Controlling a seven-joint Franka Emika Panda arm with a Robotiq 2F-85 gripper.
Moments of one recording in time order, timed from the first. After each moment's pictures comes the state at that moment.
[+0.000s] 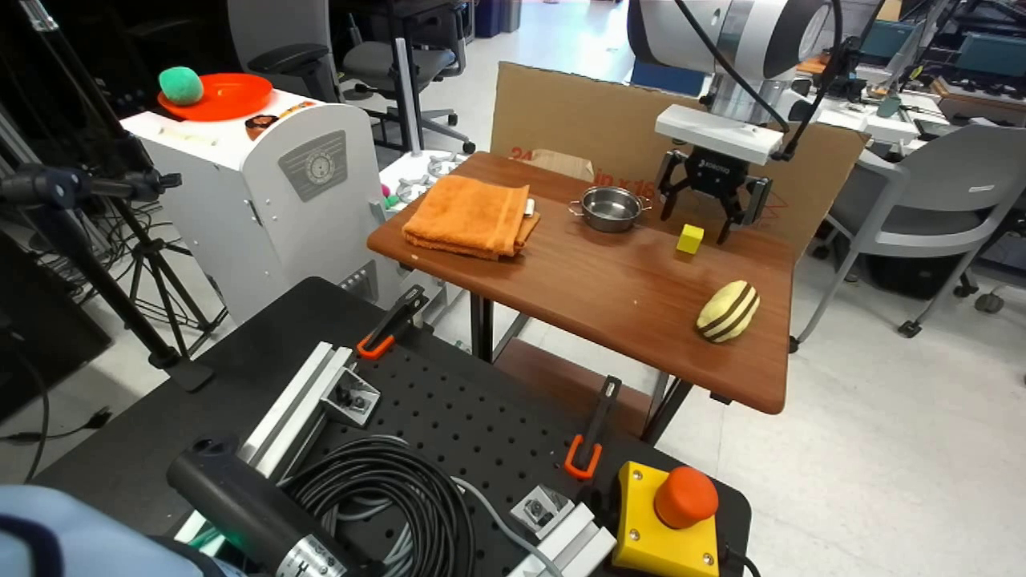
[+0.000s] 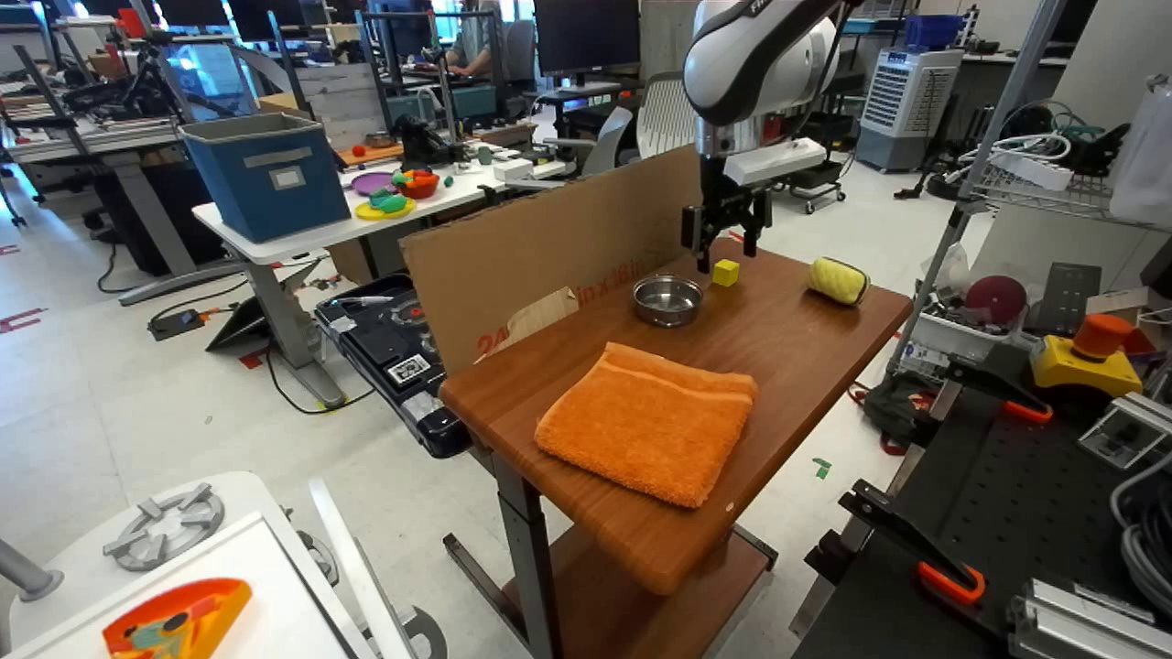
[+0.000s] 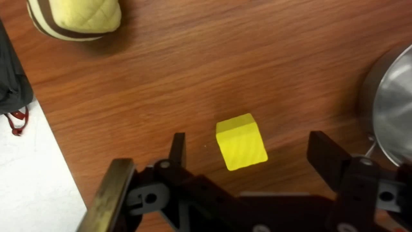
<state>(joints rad) -0.09 0.89 -0.08 -1.41 -0.01 2.18 0.09</state>
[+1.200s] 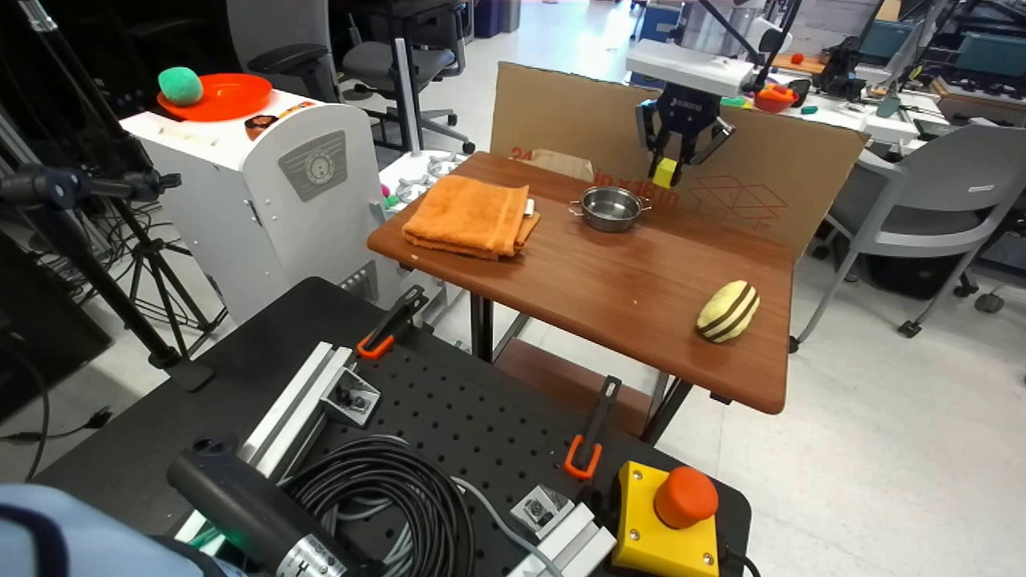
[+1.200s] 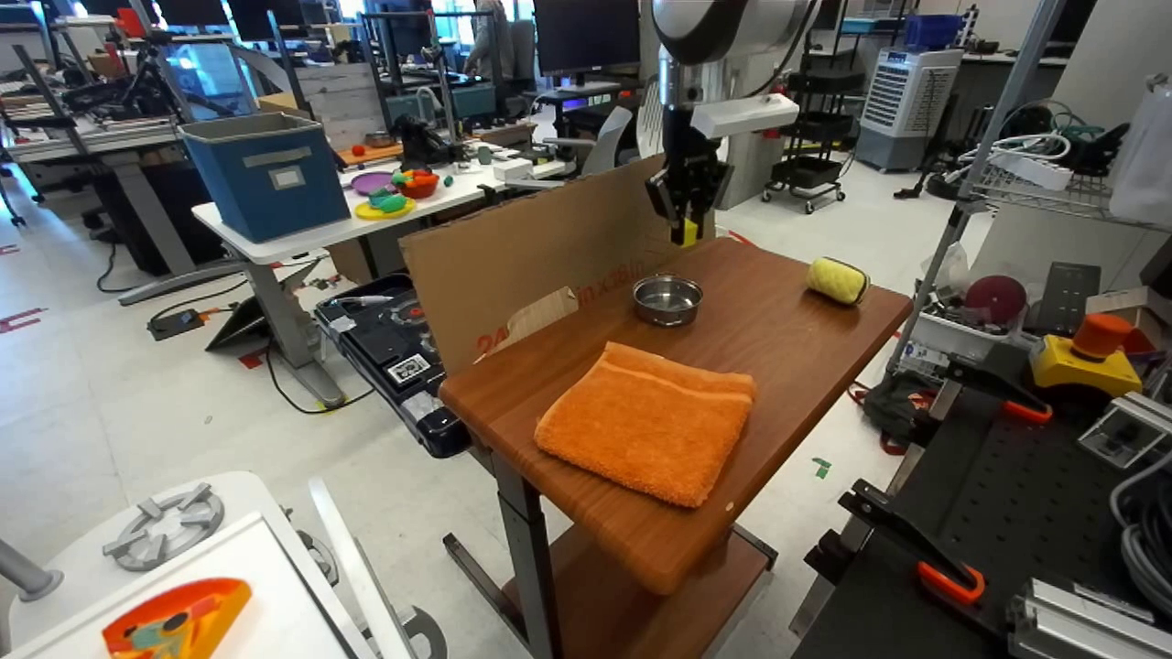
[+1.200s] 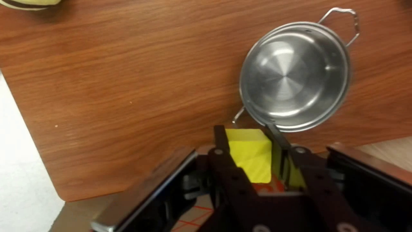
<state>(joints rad) -0.04 0.78 -0.03 -1.44 -0.01 2.18 0.09</state>
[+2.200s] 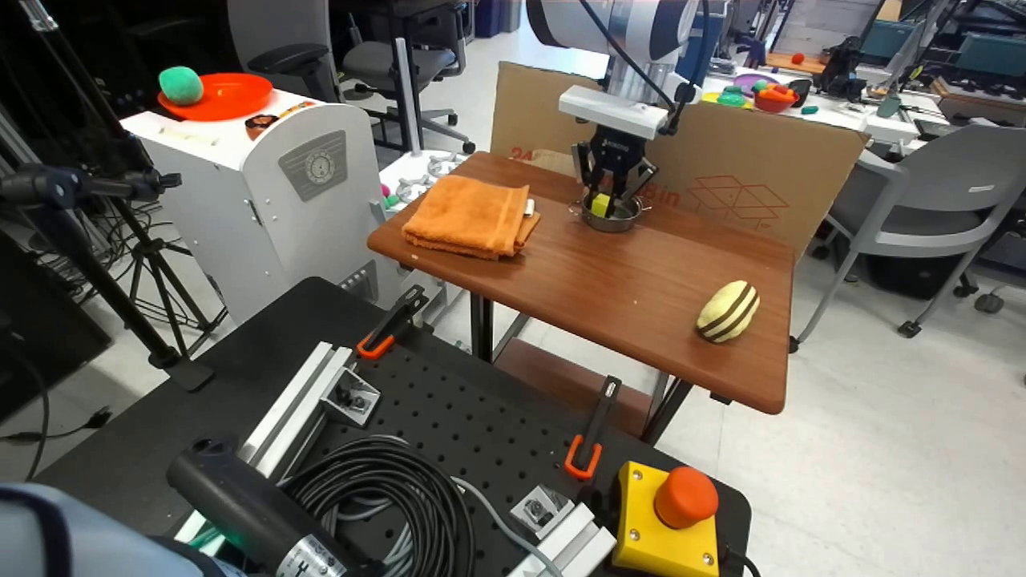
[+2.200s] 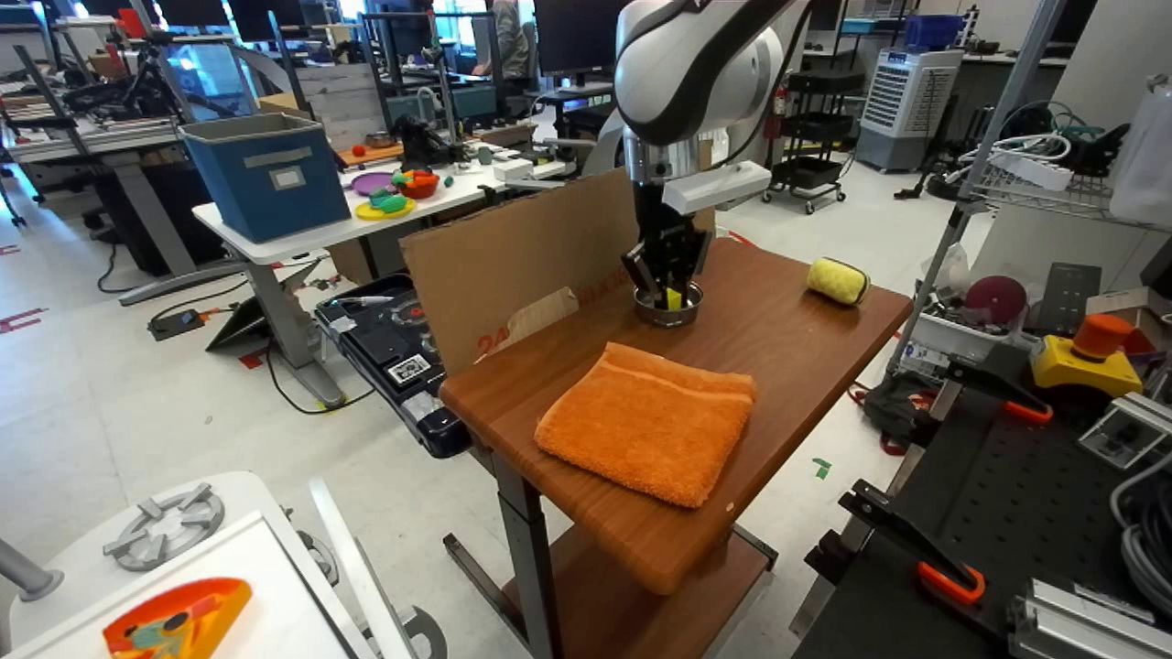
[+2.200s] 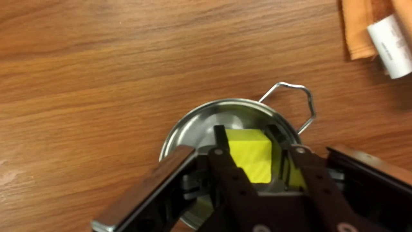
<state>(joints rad) 0.05 0.86 -0.01 -1.48 -0.01 2.18 0.13</state>
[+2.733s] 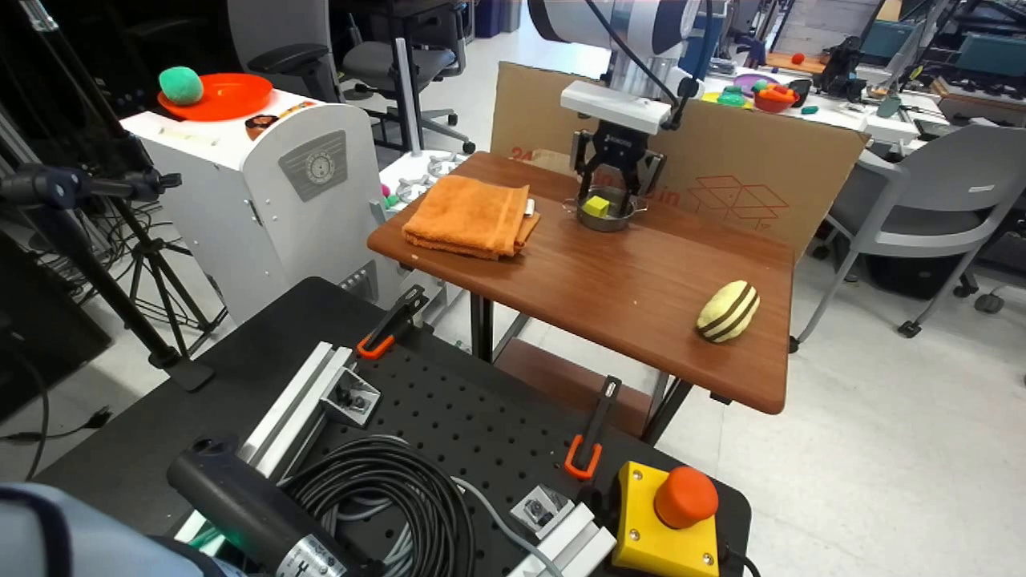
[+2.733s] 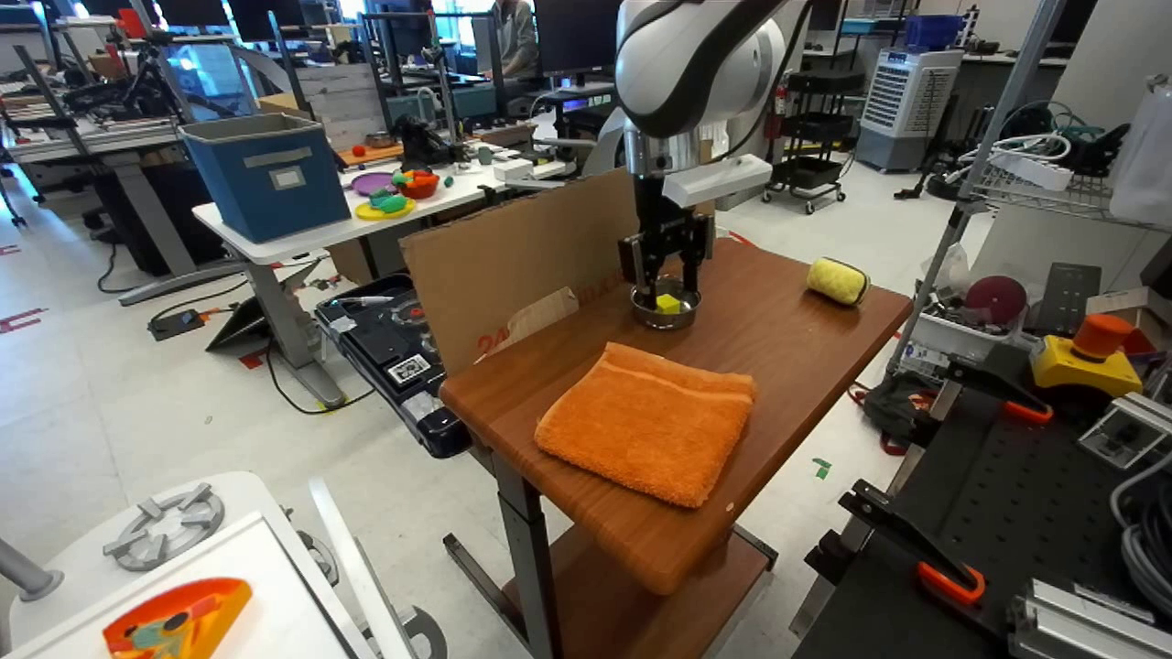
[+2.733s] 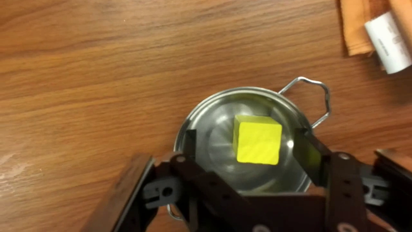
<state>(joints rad) 0.05 0.84 -0.01 -1.48 -0.01 2.18 0.13</state>
